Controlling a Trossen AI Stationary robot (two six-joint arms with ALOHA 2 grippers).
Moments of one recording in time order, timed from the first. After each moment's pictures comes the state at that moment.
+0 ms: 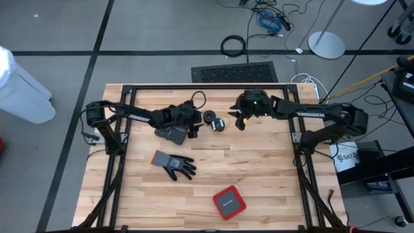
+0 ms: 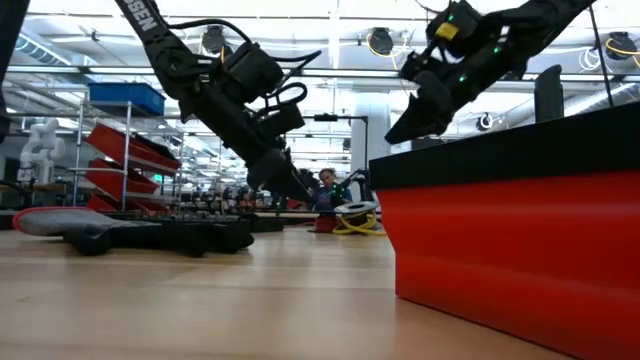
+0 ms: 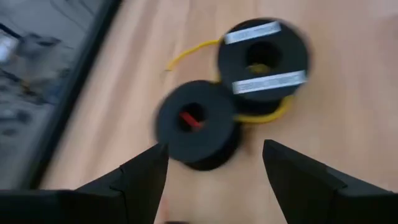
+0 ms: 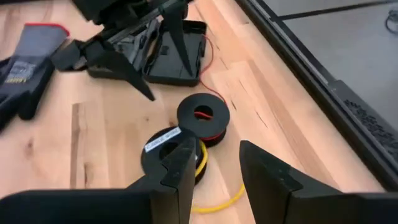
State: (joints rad) left arm 0.28 1.72 0.80 0.29 -0.11 0.43; right arm -0.42 1.32 0.75 0.00 -0.08 -0.05
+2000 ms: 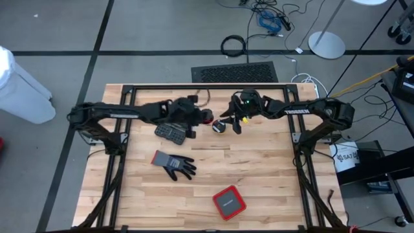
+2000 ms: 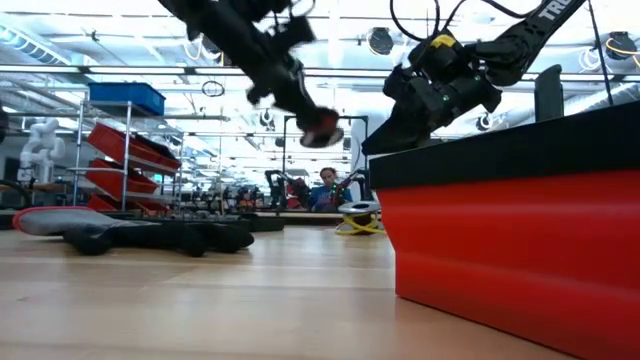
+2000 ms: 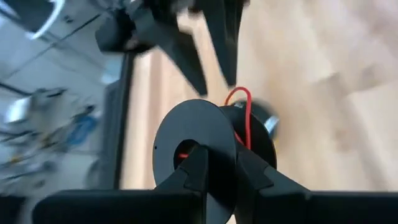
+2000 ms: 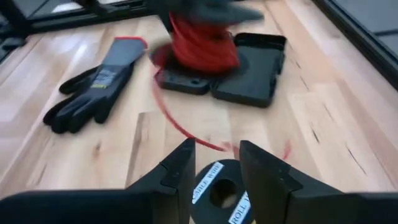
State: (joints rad) left arm 0.20 1.50 1.07 -0.19 -0.06 0.51; right arm -0.44 1.50 0.74 0.23 -0.43 -0.11
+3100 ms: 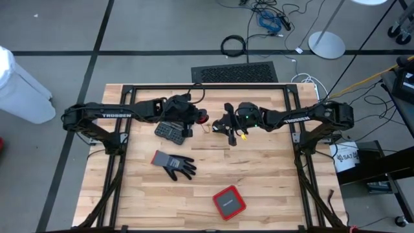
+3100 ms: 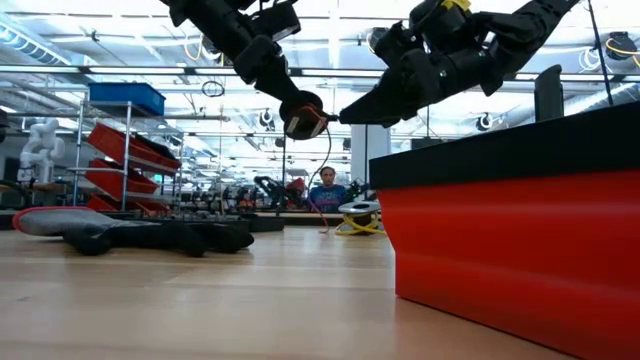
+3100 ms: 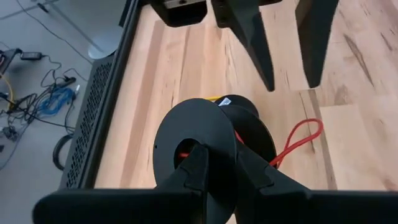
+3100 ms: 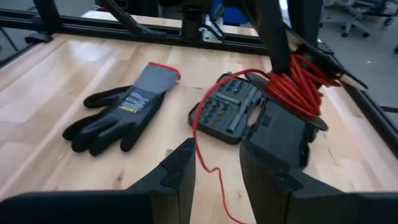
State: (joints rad) left arm 0.20 1.44 1.07 -0.29 -0.08 0.35; right arm -0.22 1.50 0.74 0.39 -0.22 -0.18
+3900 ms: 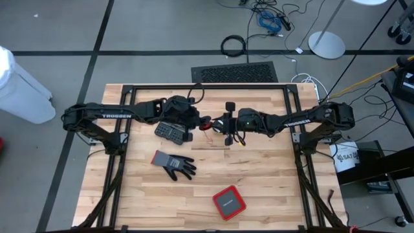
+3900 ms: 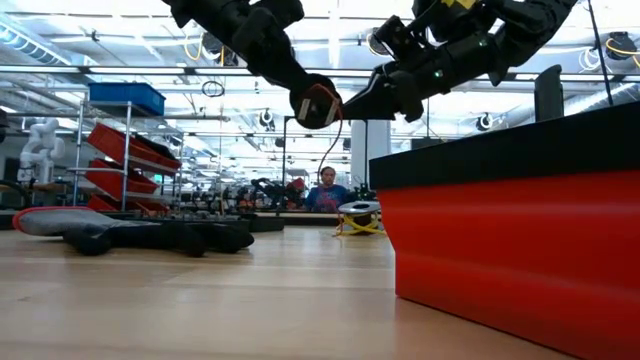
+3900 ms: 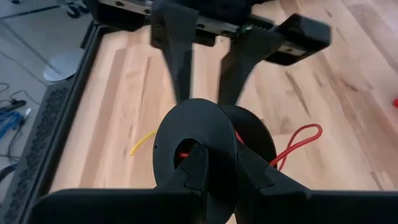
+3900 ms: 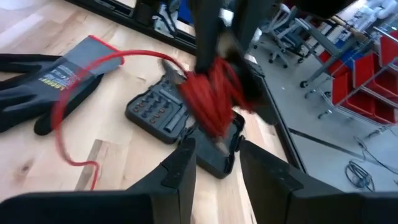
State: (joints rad) left arm 0.18 1.44 1.07 -0.24 0.10 0.29; right arm -0.13 1.50 0.74 0.45 0.11 -0.45
